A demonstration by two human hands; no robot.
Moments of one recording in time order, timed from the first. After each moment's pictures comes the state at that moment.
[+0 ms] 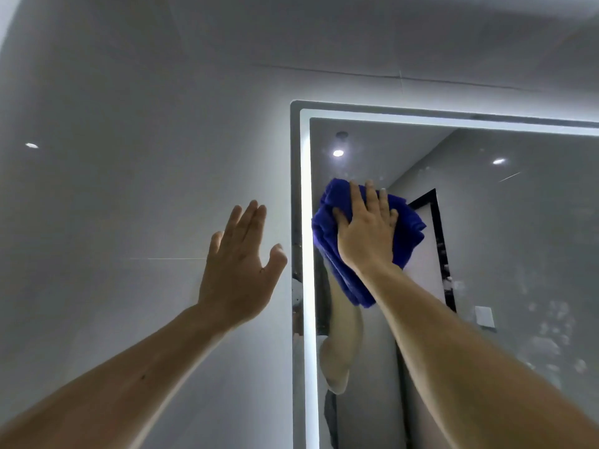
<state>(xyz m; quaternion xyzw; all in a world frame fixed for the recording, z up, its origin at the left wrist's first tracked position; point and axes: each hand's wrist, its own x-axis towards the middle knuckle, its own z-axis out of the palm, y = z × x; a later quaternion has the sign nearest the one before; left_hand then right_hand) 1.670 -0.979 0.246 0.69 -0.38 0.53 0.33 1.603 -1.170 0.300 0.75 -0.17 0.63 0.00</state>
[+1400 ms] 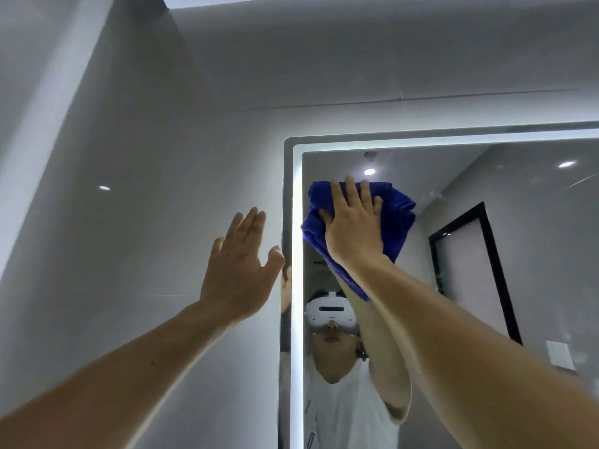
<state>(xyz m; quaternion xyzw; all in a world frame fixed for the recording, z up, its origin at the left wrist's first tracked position) 1.636 -1.003 0.296 0.74 -0.29 0.53 0.28 1.601 -1.188 0.367 0.76 -0.09 0.63 0.09</state>
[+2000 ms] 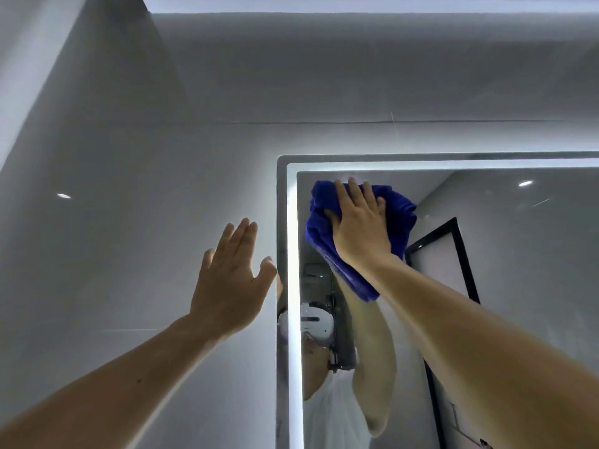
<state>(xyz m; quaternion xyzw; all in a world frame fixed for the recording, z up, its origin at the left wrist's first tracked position) 1.652 -0.997 0.327 0.74 -0.32 0.51 0.29 1.597 -1.197 0.407 0.73 -0.08 0.67 0.09</state>
